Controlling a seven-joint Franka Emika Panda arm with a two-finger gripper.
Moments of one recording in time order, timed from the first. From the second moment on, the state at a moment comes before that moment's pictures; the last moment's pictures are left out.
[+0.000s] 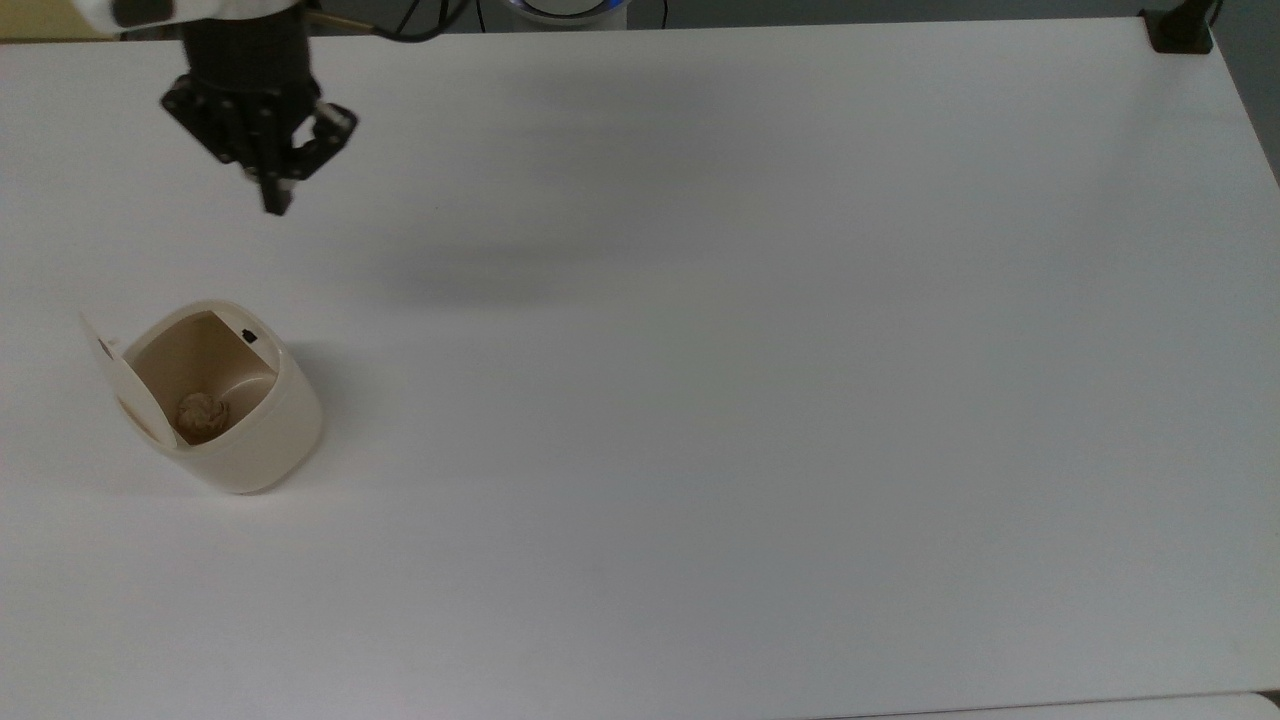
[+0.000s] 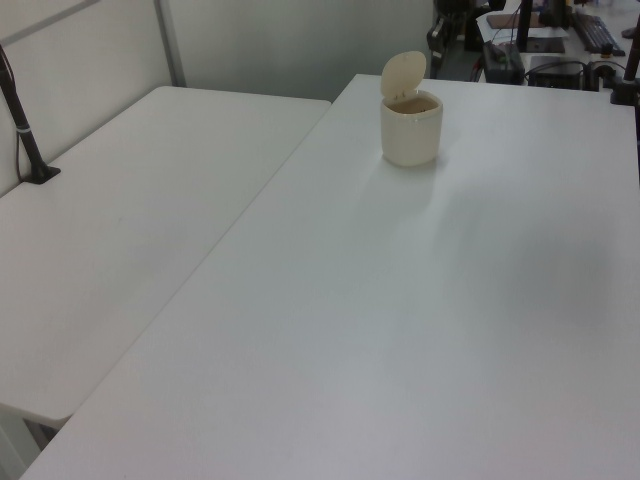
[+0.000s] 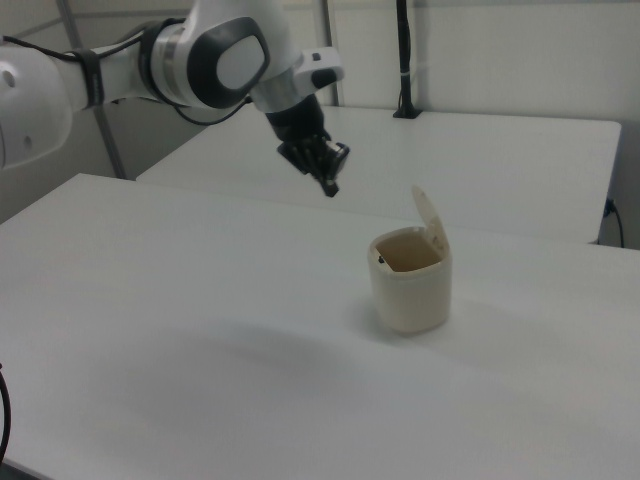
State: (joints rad) arm -0.11 0.21 -0.10 -1.51 -0.08 2.01 -0.02
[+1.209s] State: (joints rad) arm -0.26 0.41 -0.11 -1.45 -0.08 2.52 0.11
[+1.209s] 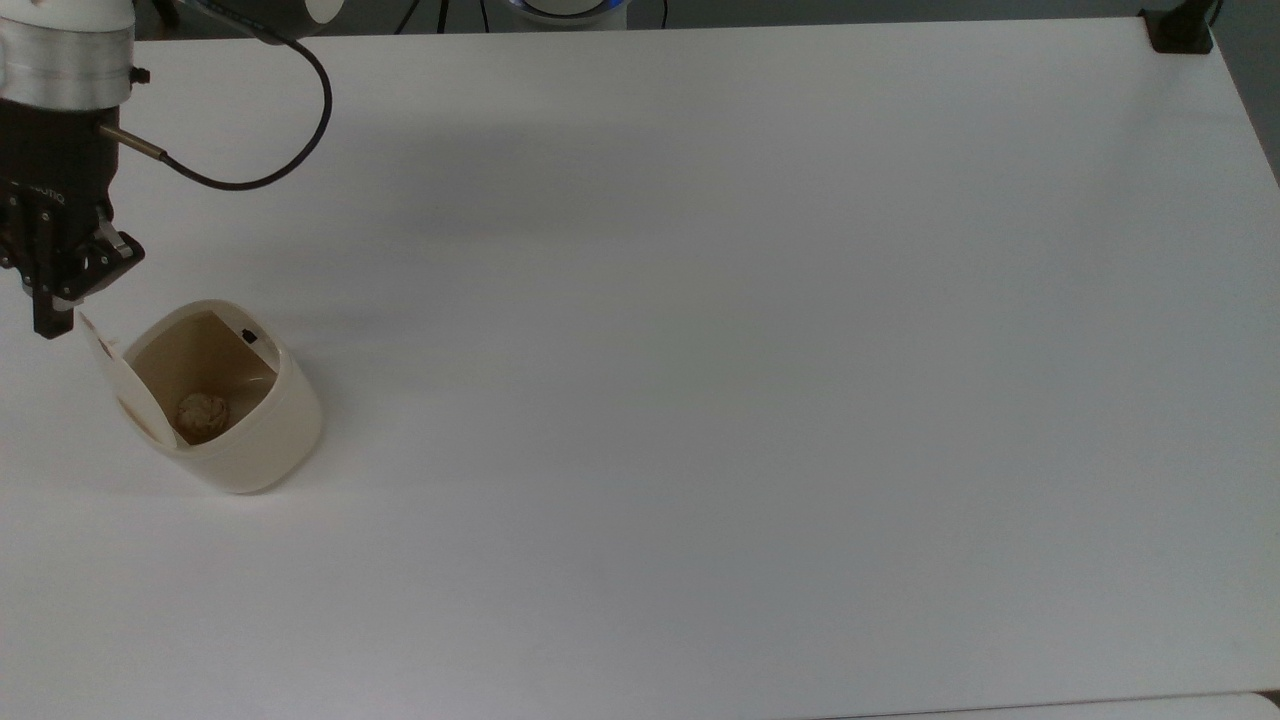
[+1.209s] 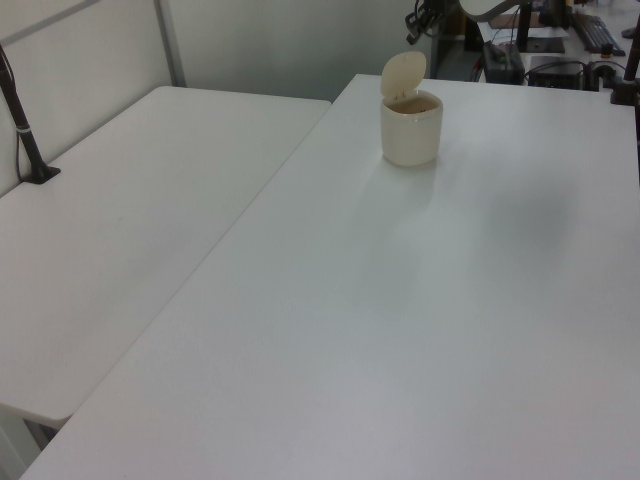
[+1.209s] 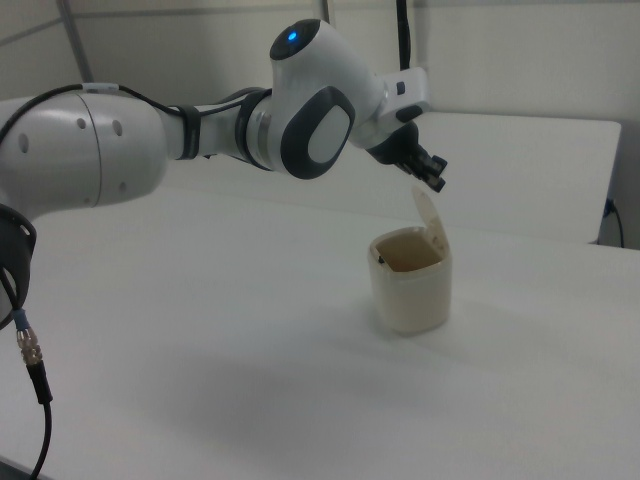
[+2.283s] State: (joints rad) arm -0.22 0.44 -0.09 -1.45 -0.08 2.30 0.11
